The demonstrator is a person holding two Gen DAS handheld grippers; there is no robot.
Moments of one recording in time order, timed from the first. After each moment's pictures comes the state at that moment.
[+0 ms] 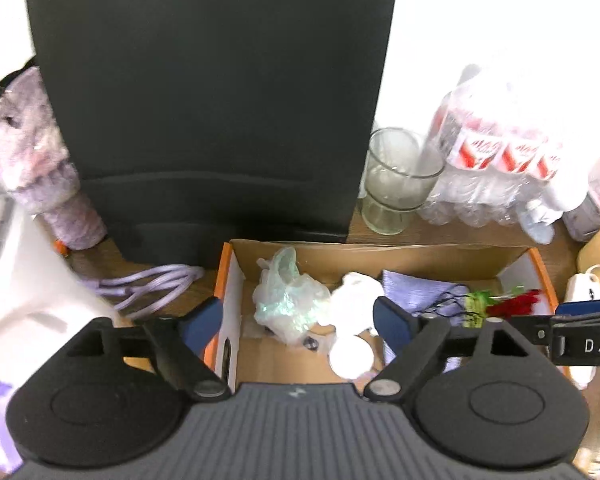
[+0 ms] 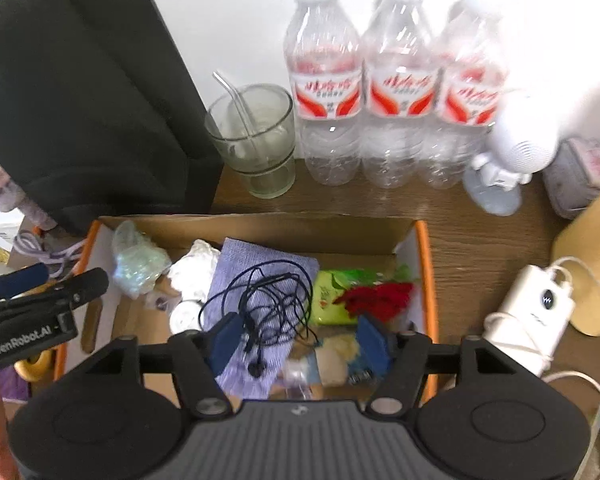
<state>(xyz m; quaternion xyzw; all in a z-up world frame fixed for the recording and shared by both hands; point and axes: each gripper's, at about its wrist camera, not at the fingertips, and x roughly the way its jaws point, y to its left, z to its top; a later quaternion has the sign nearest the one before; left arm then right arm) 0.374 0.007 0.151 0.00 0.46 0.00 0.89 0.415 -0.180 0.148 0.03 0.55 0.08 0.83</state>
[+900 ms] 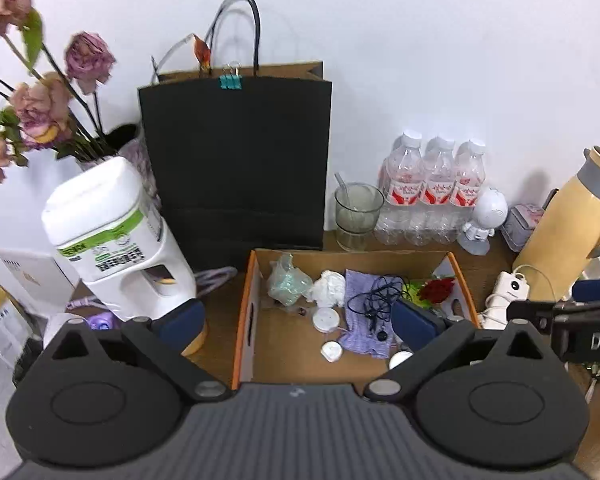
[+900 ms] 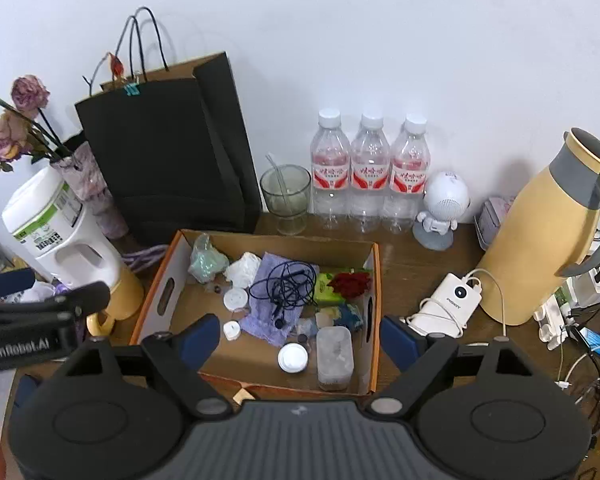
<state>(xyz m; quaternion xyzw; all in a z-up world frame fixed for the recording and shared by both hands) 0.212 -0.011 0.269 0.01 0.37 0.01 0.93 0.256 -0.189 0.285 0.01 0.44 0.09 0.89</state>
